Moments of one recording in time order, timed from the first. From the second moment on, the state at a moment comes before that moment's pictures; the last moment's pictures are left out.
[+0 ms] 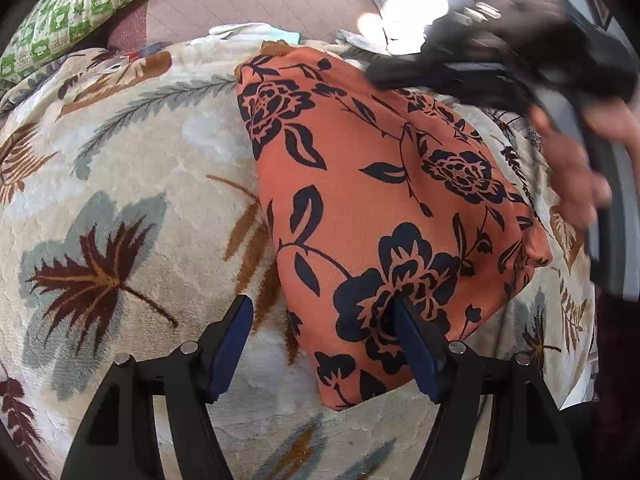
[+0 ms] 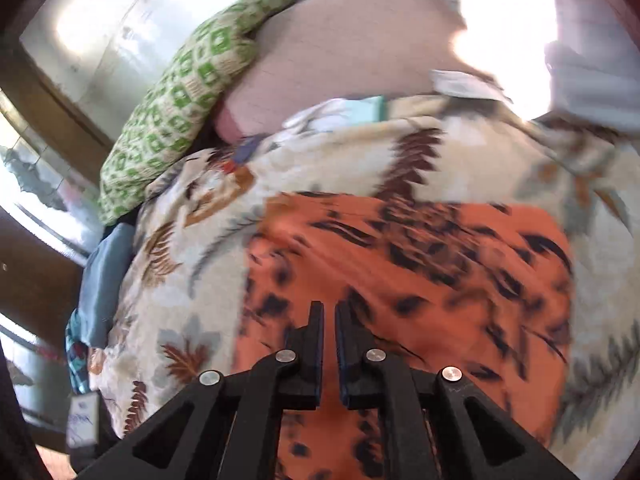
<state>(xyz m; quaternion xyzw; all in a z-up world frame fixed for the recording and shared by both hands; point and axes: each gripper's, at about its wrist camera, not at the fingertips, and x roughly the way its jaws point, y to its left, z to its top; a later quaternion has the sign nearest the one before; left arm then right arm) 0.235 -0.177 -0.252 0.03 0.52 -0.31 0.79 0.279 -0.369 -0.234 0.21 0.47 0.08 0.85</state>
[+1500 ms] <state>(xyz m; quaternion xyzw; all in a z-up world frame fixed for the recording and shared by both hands) 0.228 -0.192 -0.250 0.09 0.52 -0.32 0.78 0.172 -0.406 -0.251 0.27 0.49 0.09 0.83</state>
